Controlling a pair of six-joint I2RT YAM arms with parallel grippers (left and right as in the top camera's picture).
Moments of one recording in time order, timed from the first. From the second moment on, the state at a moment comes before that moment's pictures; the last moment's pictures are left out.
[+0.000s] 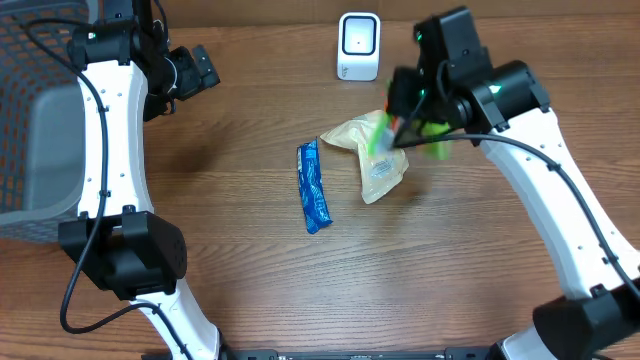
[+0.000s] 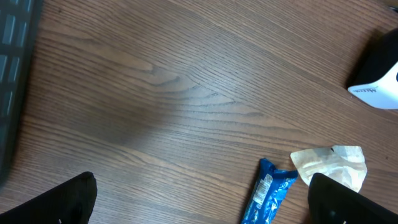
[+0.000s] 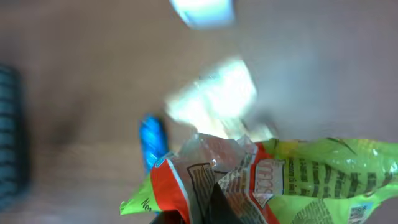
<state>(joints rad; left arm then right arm) 0.12 2.01 2.11 -1.30 0.12 -0.36 0.41 1.73 1.82 -1.10 -0.05 0.55</state>
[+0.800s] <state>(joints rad) 0.12 2.01 2.11 -1.30 0.12 -0.36 0.34 1.89 1.48 -1.00 -0.27 0.68</state>
